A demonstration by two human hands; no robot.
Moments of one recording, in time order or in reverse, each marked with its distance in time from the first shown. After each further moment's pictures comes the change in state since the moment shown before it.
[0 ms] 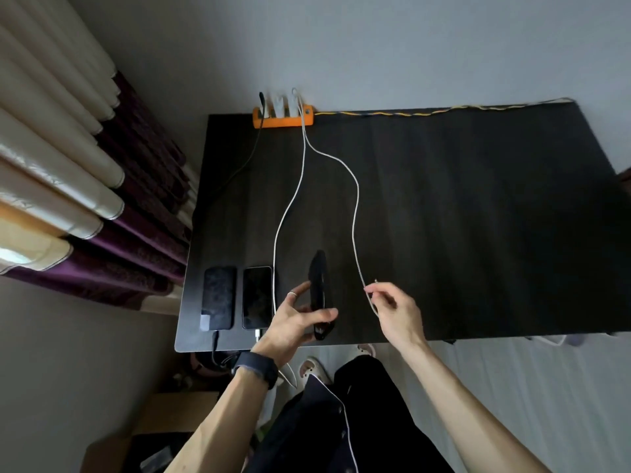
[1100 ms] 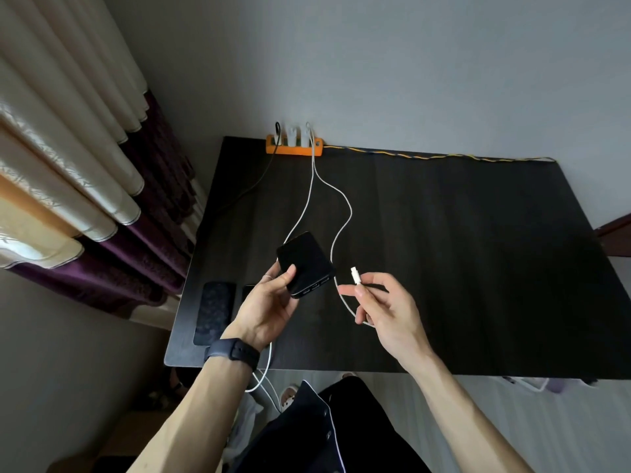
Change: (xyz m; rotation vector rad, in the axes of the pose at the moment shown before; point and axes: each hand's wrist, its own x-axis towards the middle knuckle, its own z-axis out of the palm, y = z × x) left_hand -0.009 0.075 -0.013 -0.667 -0.089 0.192; right_hand -0.023 -0.100 -0.023 0.264 -0.229 -0.281
